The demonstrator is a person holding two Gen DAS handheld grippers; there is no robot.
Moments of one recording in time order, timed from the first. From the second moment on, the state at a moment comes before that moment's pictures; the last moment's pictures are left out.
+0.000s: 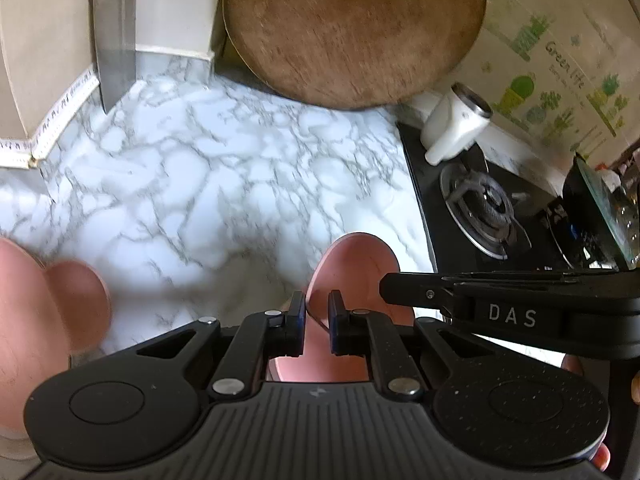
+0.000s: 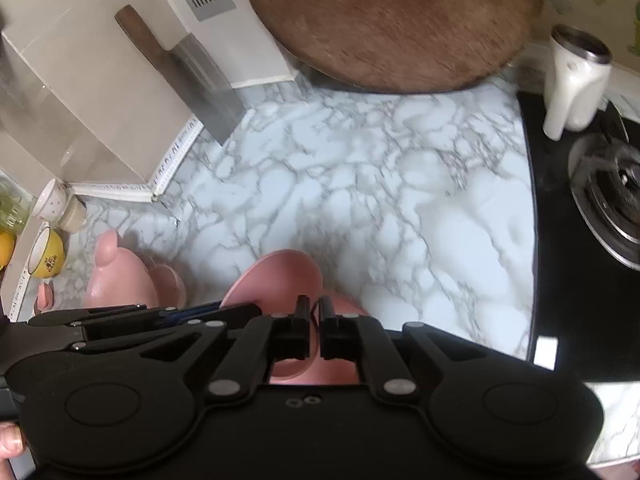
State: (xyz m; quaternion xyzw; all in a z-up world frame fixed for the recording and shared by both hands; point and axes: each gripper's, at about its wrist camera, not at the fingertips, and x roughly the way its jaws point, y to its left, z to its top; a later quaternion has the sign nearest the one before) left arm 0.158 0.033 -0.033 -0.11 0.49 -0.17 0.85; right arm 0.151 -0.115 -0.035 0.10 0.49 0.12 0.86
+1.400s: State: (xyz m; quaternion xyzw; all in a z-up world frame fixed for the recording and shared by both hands) left arm 0.153 0.003 -0.073 -0.03 0.52 -0.17 0.84; right arm 0.142 -0.118 -0.080 0.08 0.52 0.09 0.84
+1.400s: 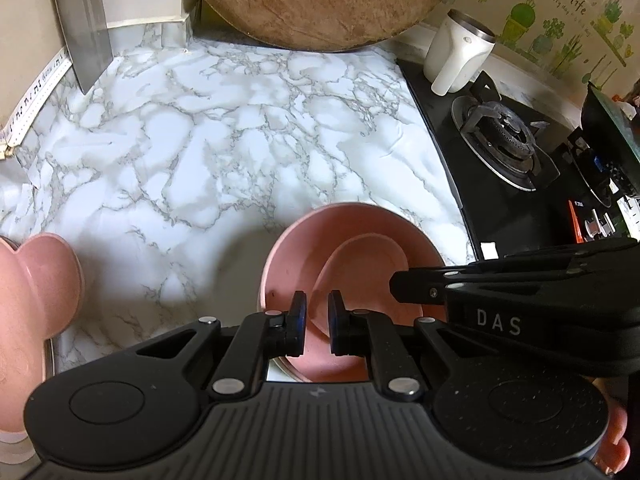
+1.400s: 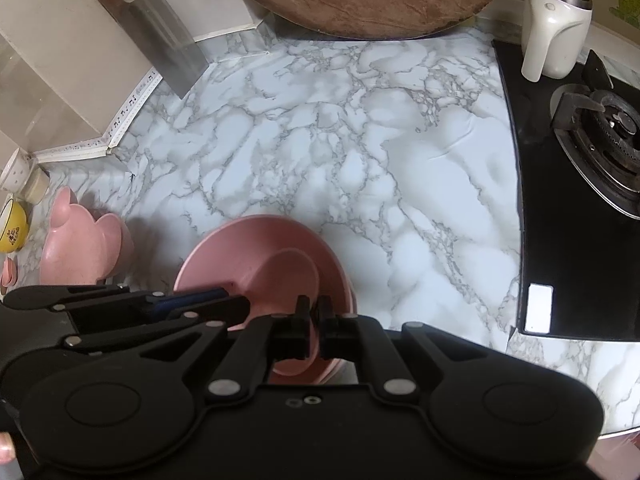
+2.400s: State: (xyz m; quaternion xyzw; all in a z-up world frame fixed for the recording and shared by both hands) left arm 0.112 0.028 -0.029 -0.01 0.42 -0.21 0.88; right arm 0.089 -0.110 -0.033 0.04 0.45 0.09 0.89
